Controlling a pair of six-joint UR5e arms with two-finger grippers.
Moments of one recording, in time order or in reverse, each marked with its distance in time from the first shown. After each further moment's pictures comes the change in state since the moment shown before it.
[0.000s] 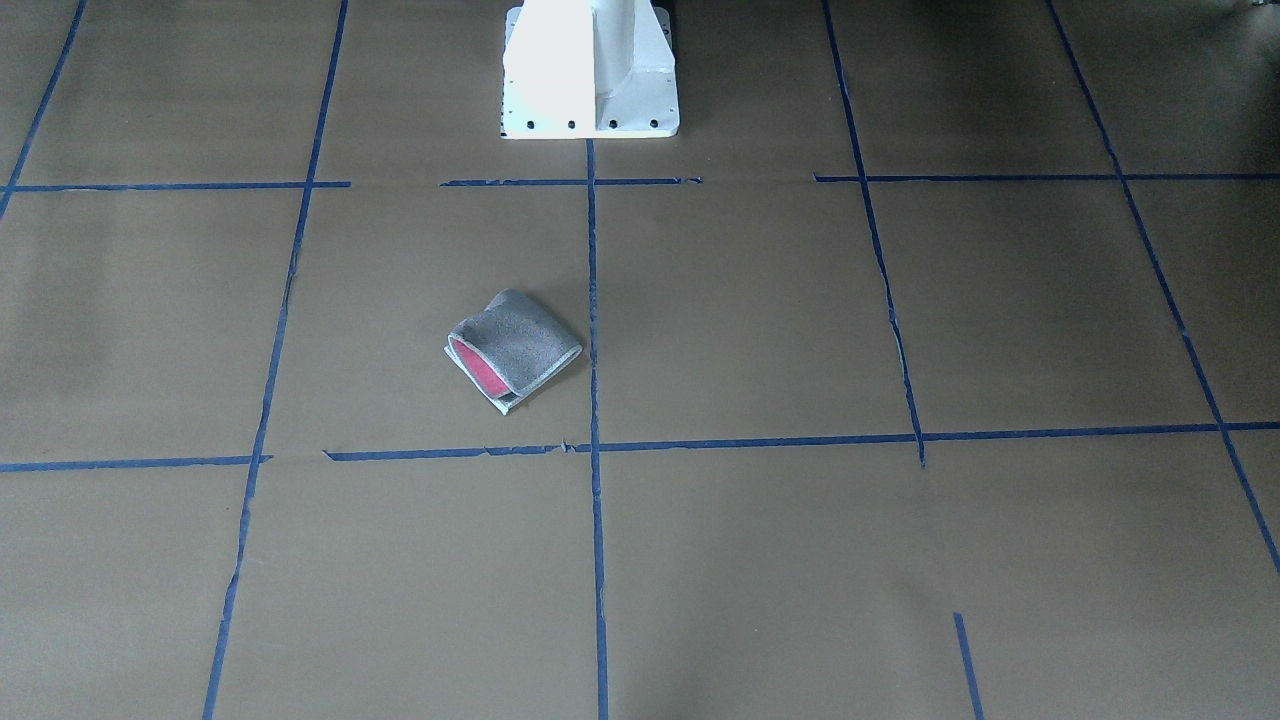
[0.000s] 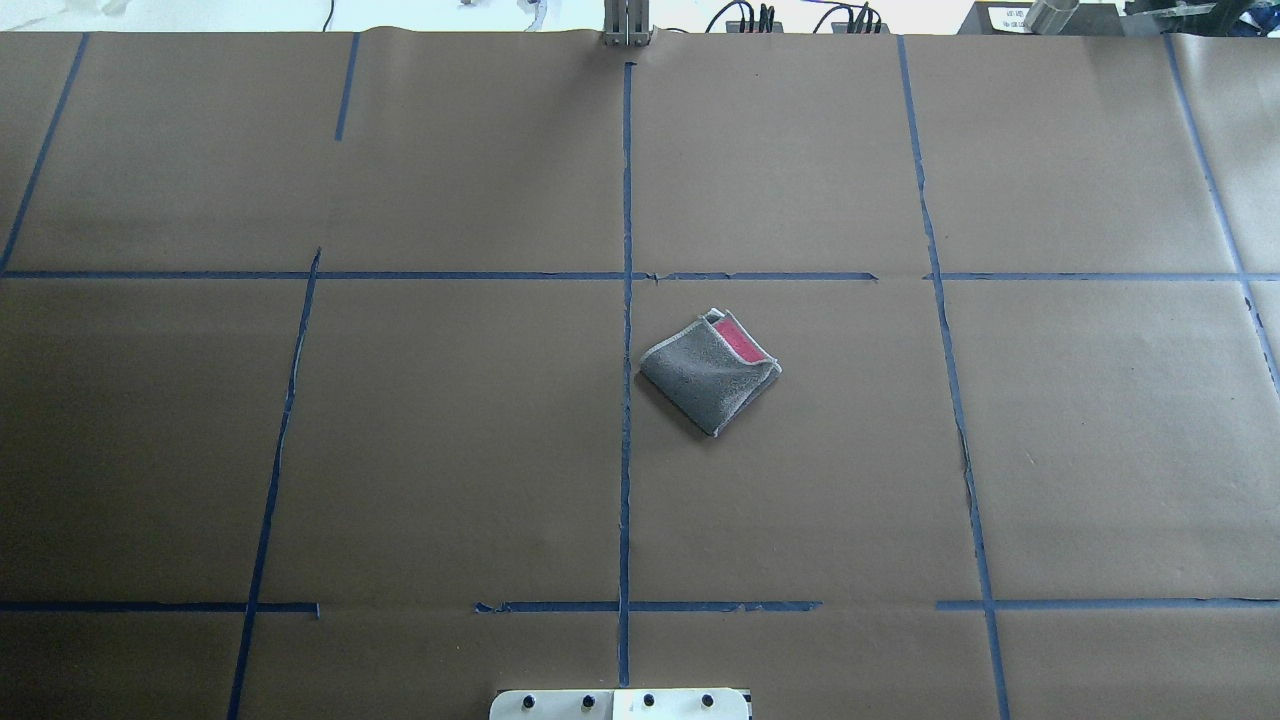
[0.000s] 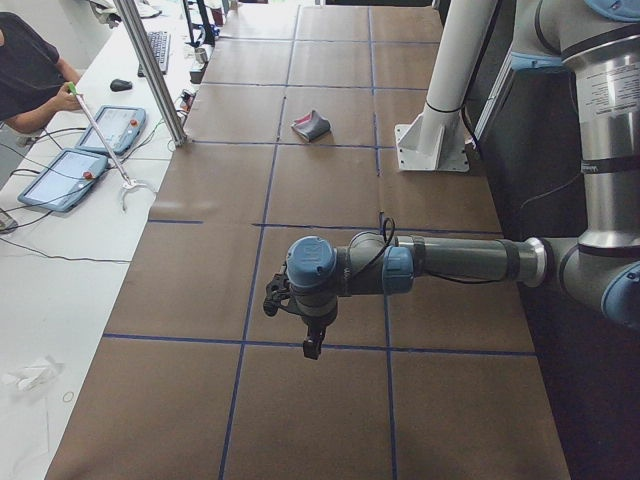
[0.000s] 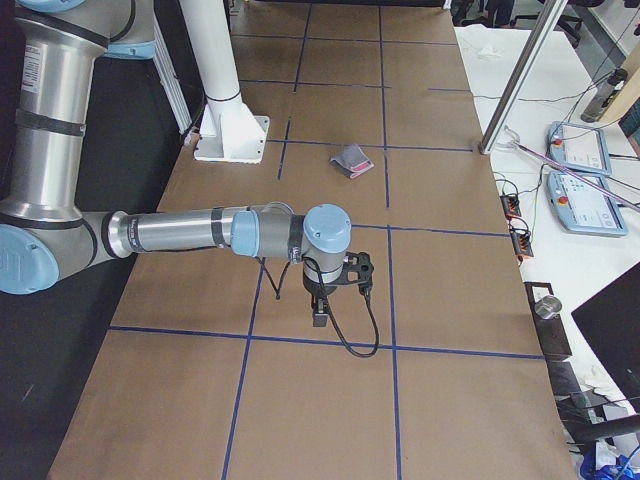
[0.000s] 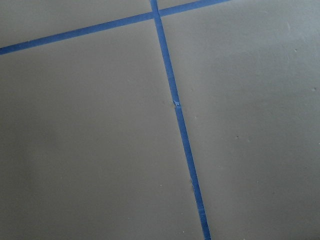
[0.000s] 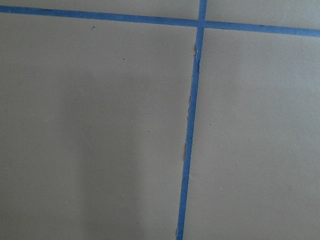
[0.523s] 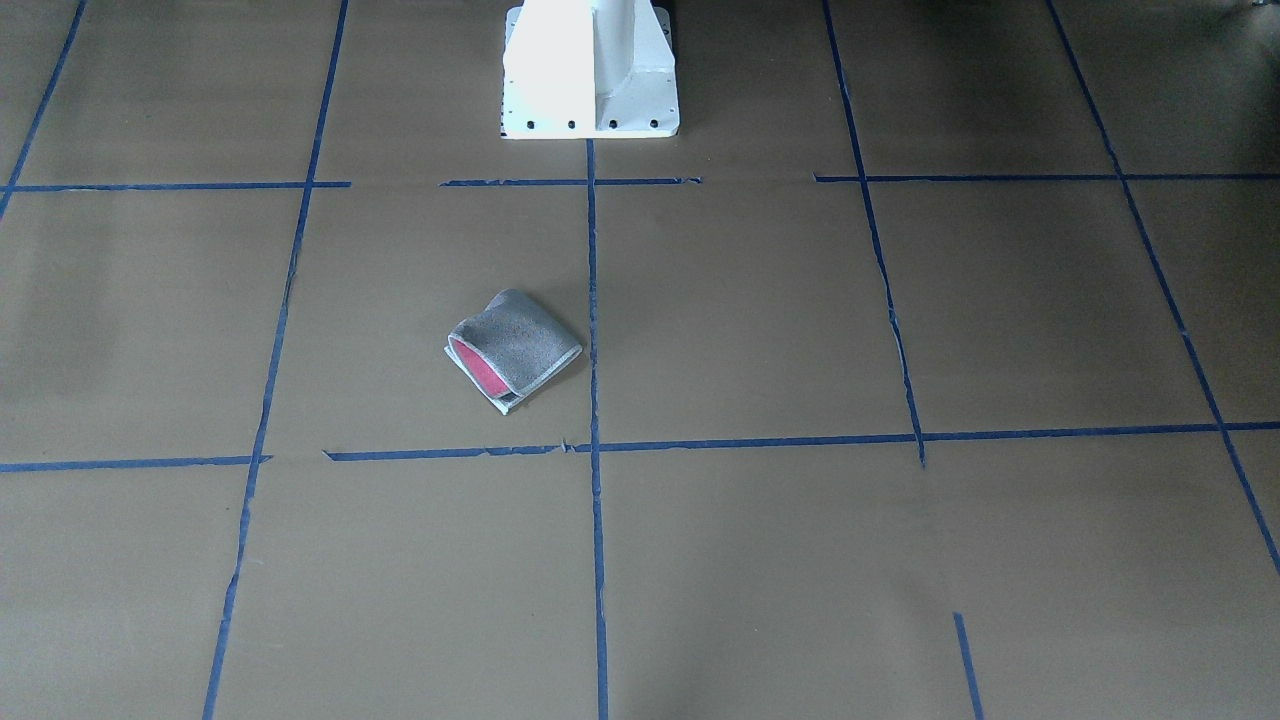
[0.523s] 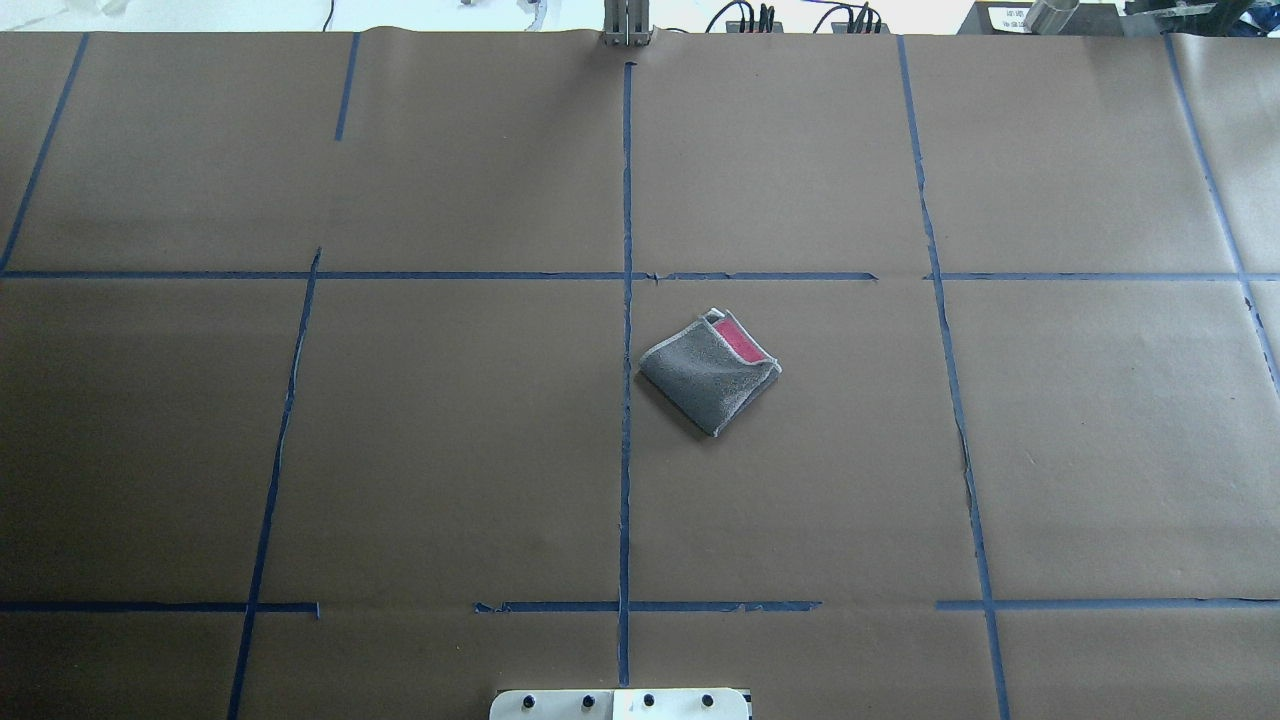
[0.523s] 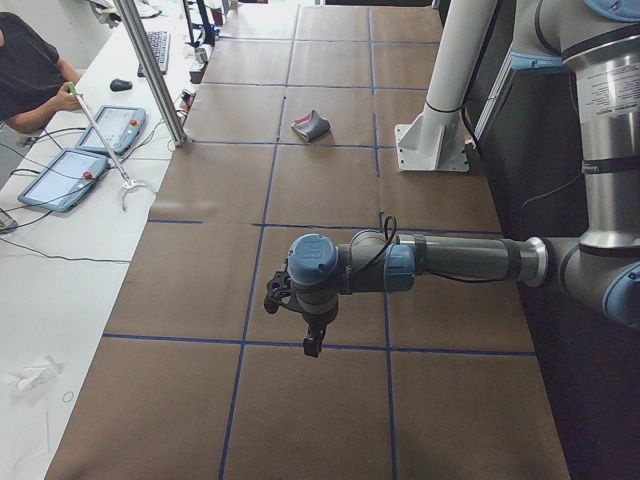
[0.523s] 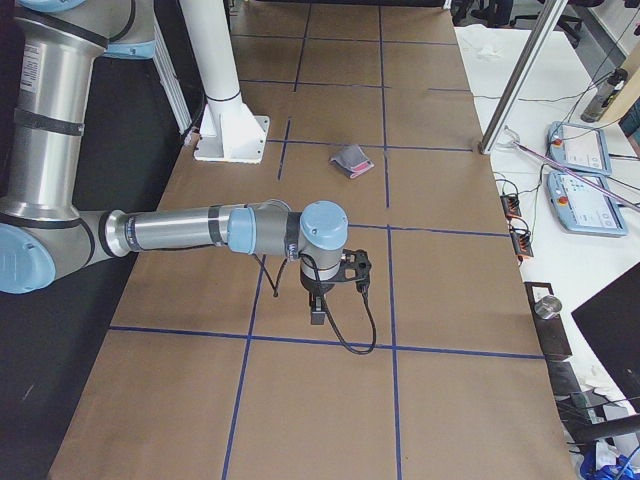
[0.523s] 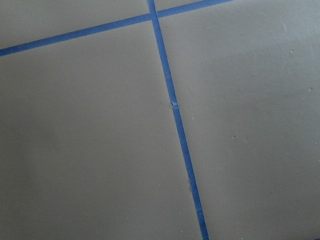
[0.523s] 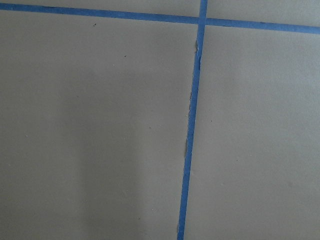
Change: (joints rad) left arm 0.000 0.004 -0.010 -0.001 0.000 0.001; right arm 0.000 -0.016 0.016 -0.004 0.001 0.000
